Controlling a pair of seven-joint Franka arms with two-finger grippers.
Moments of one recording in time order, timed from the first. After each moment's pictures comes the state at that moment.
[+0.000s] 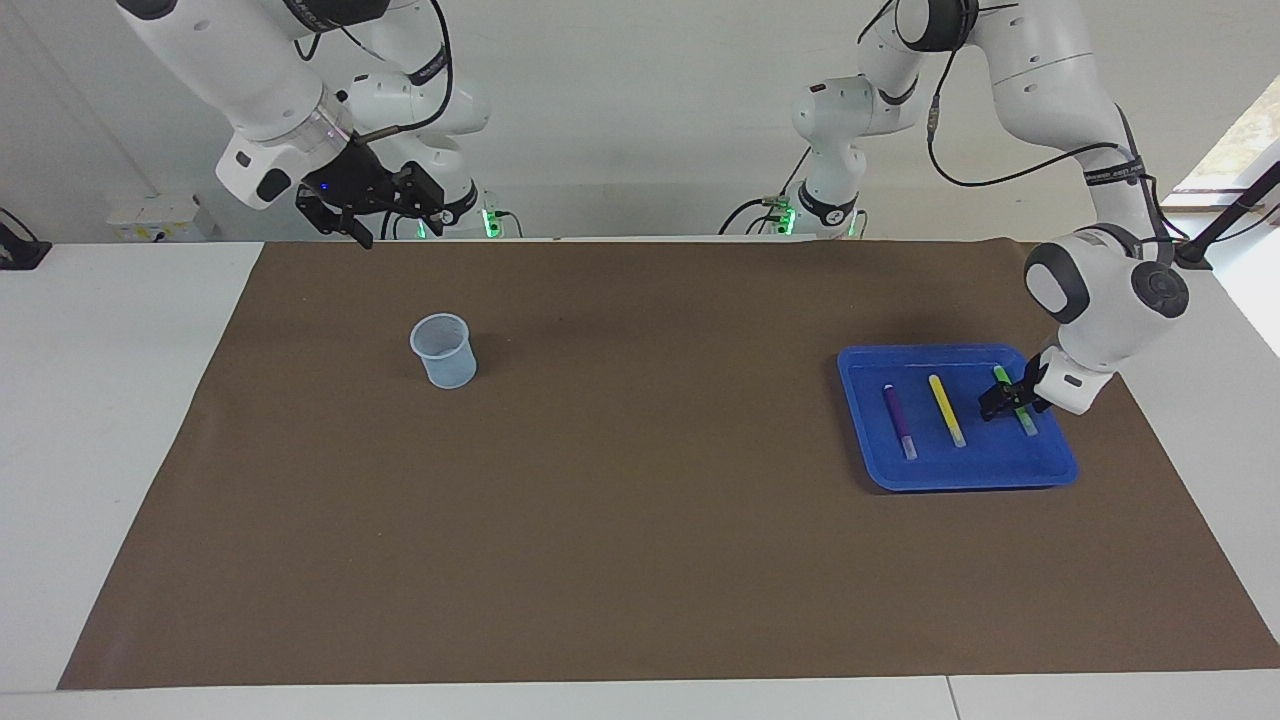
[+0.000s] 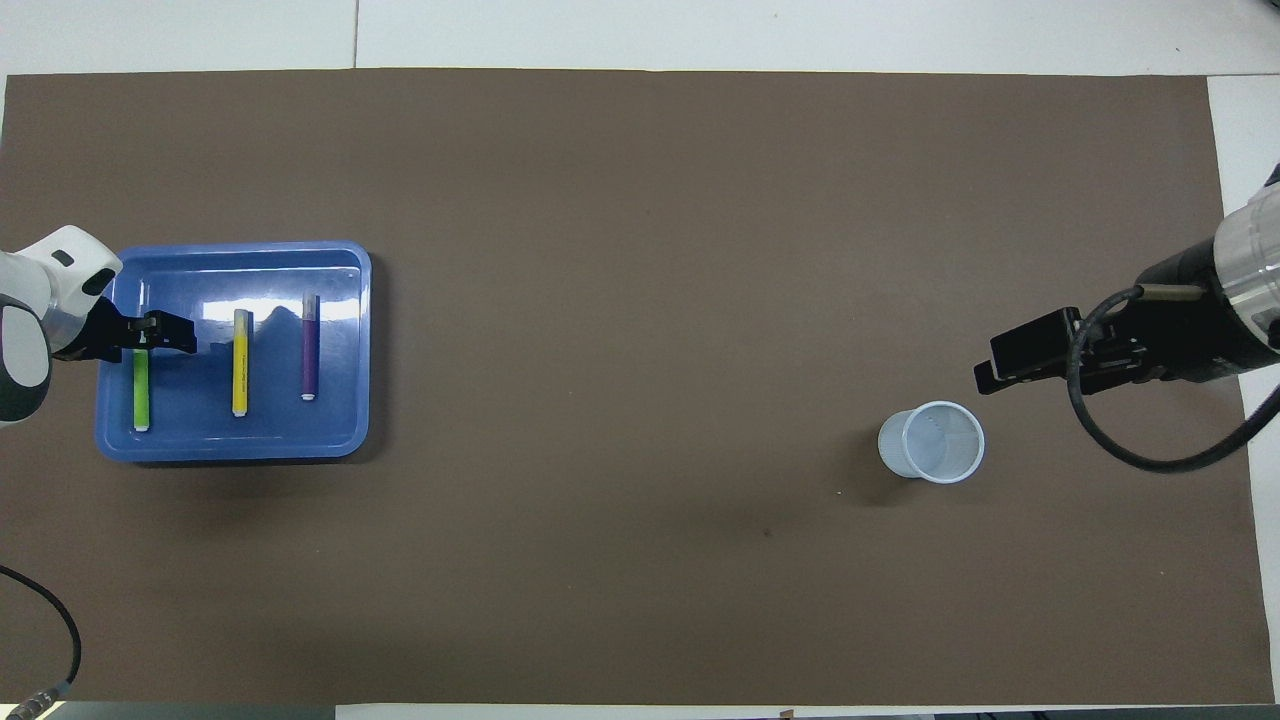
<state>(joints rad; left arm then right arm) 0.09 0.31 0.13 -1.98 0.00 2.22 0.16 -0.05 -0.03 0.11 -1.60 0.32 1.39 0.08</state>
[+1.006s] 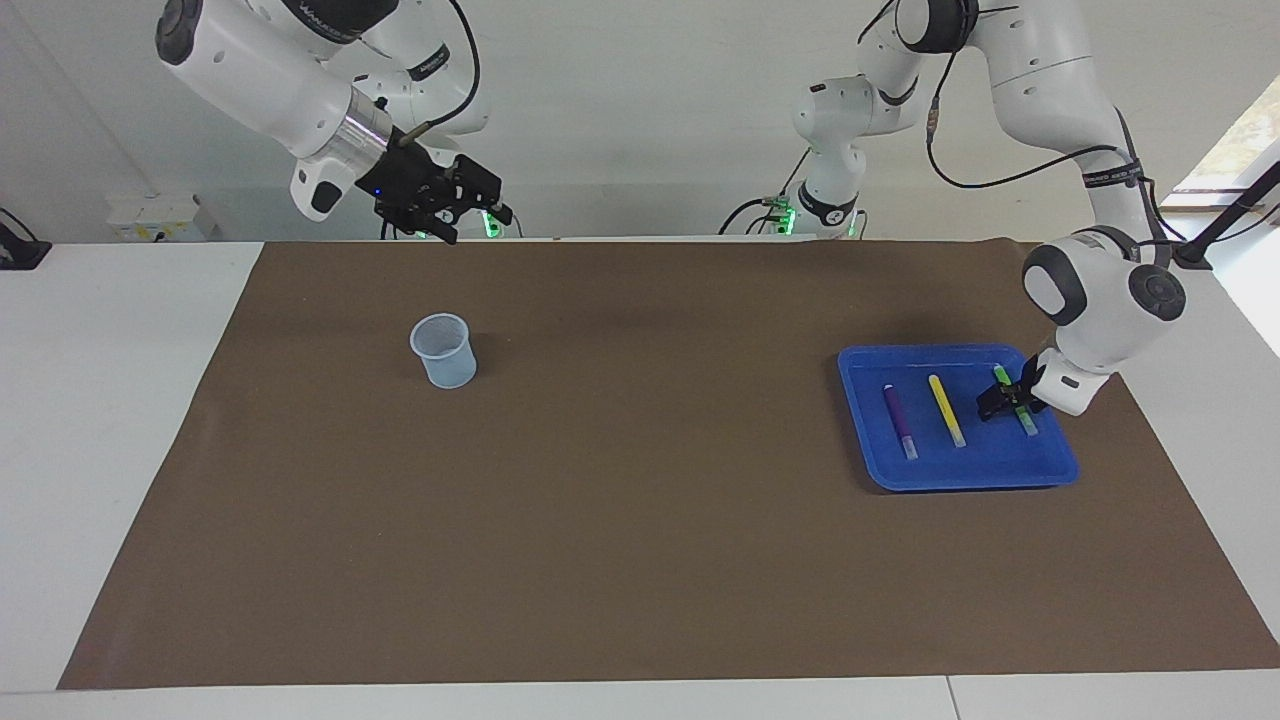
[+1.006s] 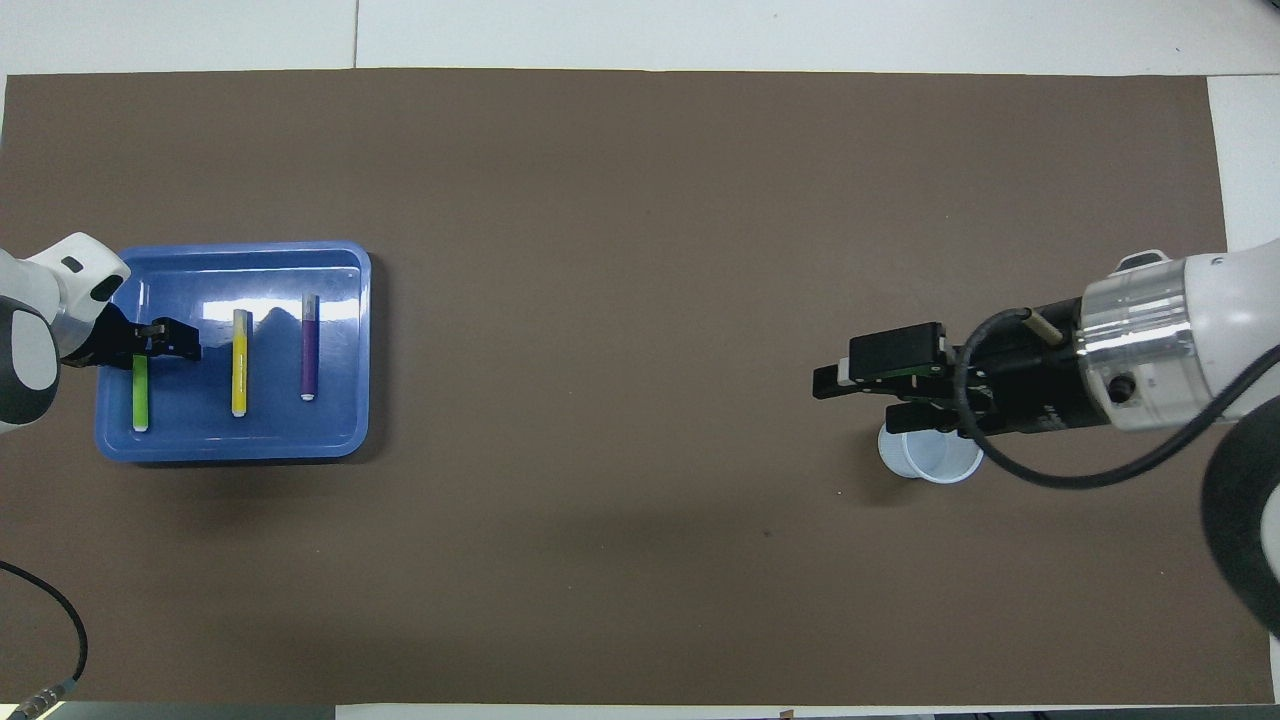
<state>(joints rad) 0.09 0.32 0.13 -1.99 0.00 2.22 0.16 0.05 -0.18 0.12 -1.94 0.74 1.75 0.31</state>
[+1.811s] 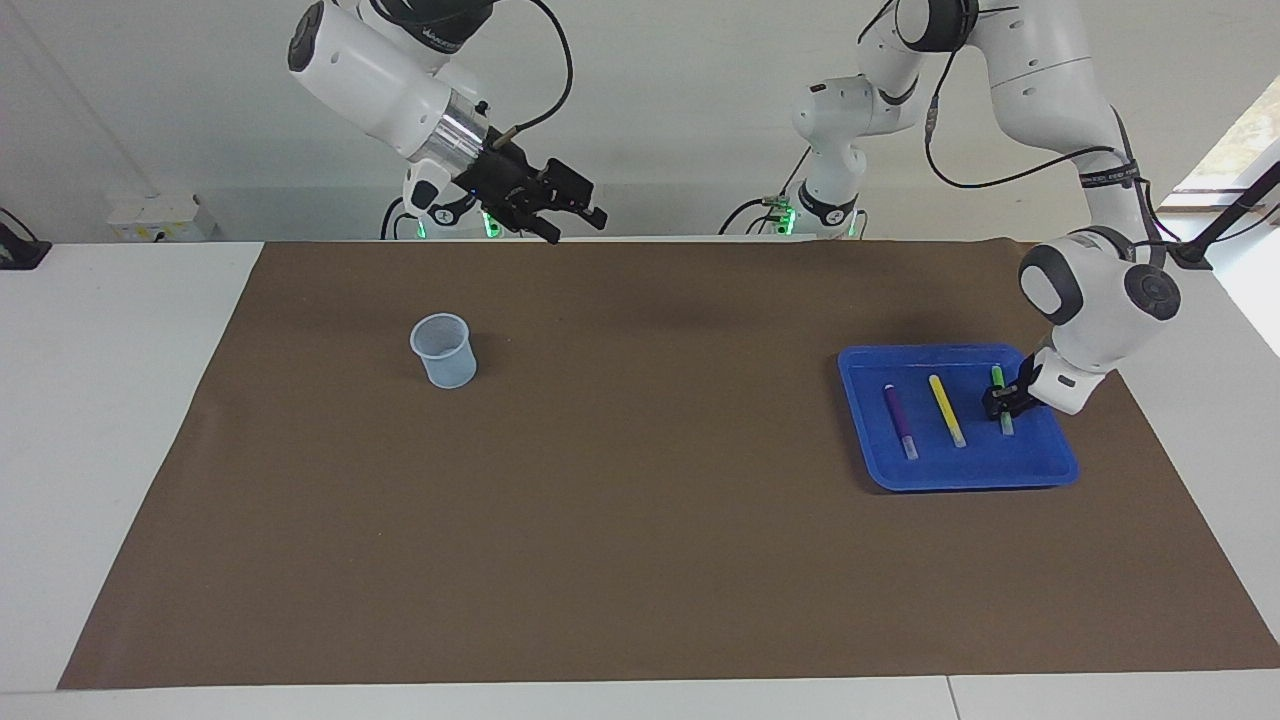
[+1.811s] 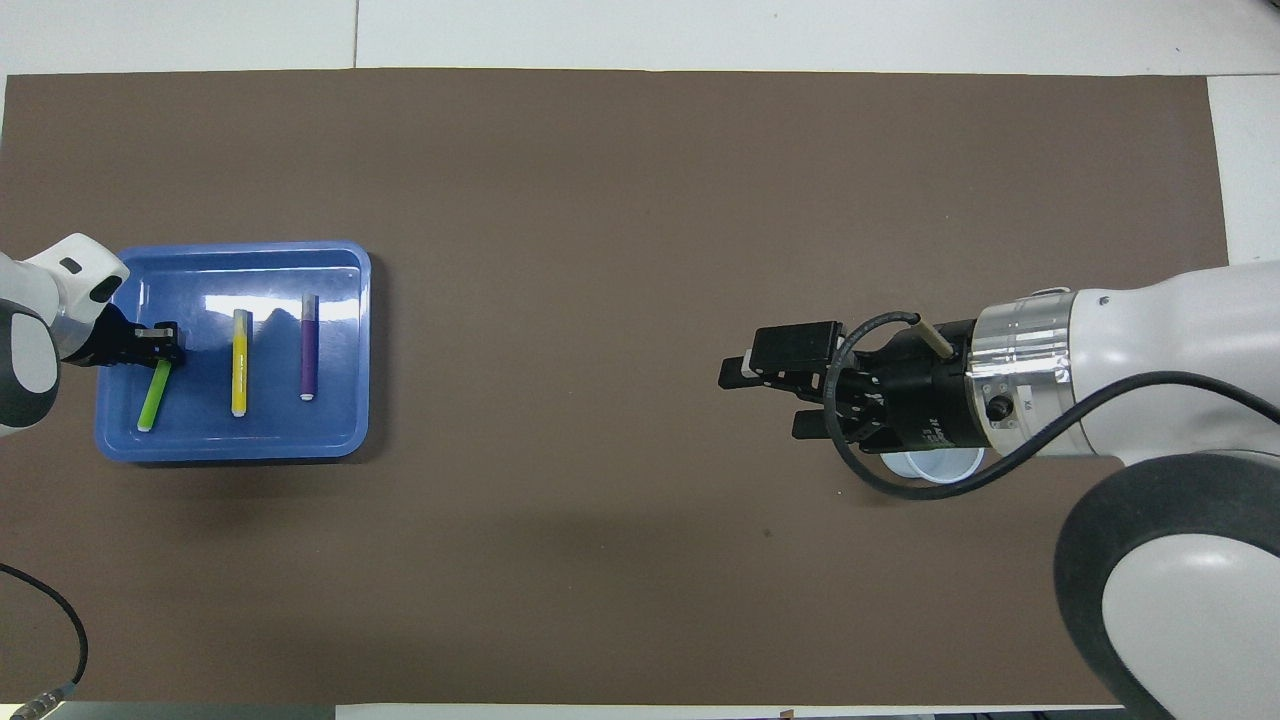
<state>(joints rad) 0.09 0.31 0.13 -2.00 -0.01 2.24 0.16 0.17 -0.20 0.12 -1.99 0.80 1.92 0.44</state>
